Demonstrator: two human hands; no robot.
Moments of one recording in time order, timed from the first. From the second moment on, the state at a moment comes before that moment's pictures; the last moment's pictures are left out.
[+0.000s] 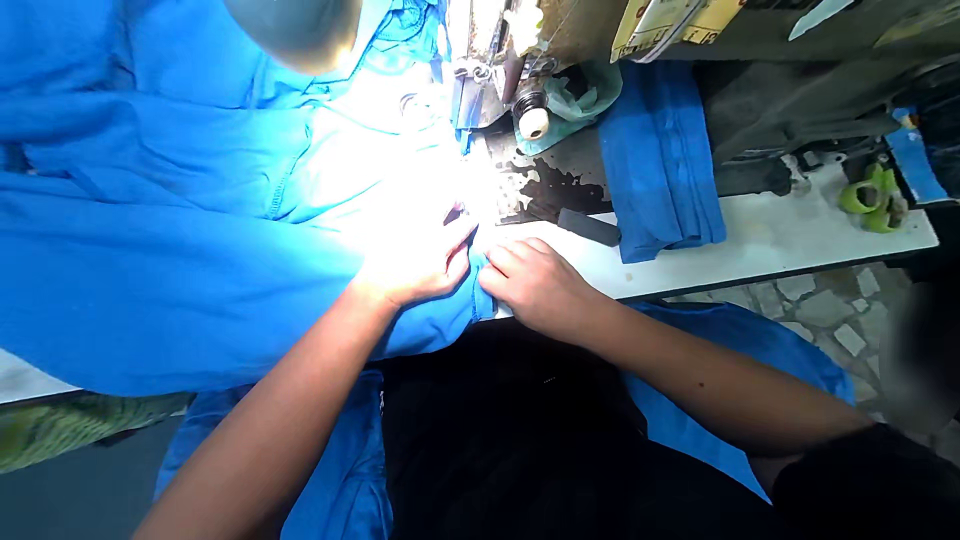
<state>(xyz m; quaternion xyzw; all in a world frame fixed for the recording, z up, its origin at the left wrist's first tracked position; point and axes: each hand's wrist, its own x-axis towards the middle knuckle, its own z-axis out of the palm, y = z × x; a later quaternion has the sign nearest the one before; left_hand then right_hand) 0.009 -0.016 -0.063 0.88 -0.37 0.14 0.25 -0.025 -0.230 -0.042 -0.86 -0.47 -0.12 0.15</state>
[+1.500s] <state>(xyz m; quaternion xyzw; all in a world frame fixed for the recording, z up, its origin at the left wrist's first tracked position) 0.018 -0.010 0.002 0.95 -0.02 0.16 0.27 0.027 -0.210 -0.032 -0.88 -0.25 -0.07 0.39</state>
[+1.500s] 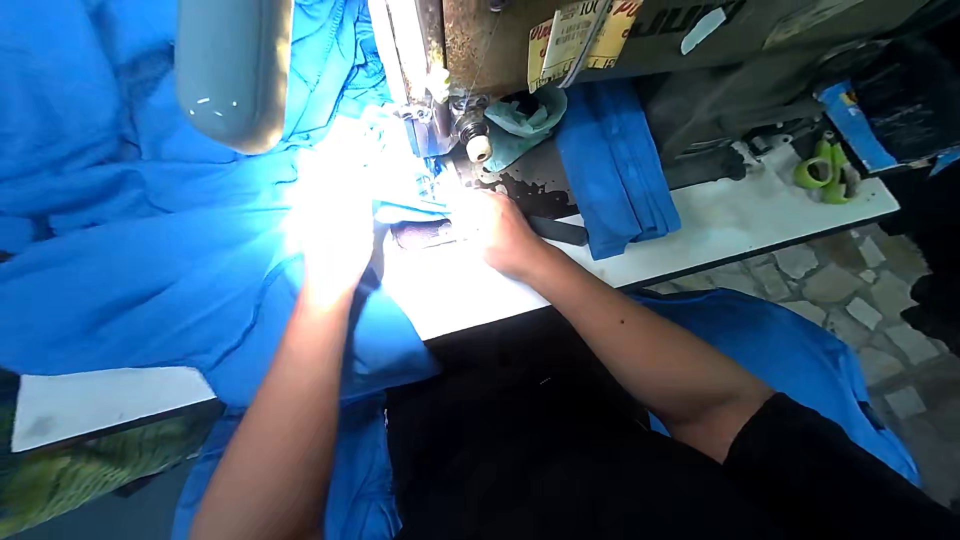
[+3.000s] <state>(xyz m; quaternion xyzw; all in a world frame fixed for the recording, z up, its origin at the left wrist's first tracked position) 0.013 -0.028 -0.048 0.92 -0.36 -0.01 0.17 -0.047 -0.235 -0.049 -0.86 -0.45 -0.17 0.16</state>
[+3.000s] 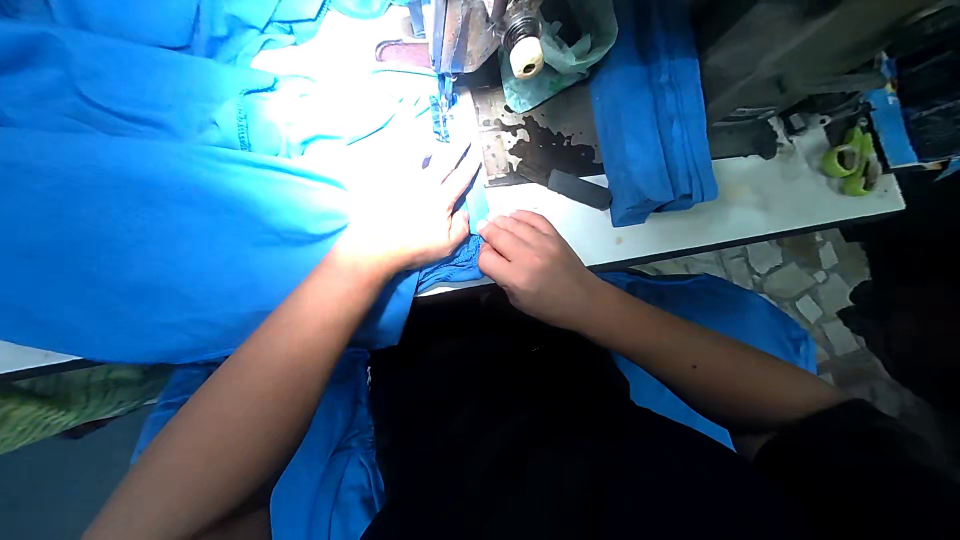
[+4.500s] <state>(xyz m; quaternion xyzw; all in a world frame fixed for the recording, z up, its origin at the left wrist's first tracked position) 0.054 -0.014 -0.050 0.91 -0.36 0.11 0.18 0.001 -0.224 -0.052 -0.86 -0.45 -0.20 0.13</state>
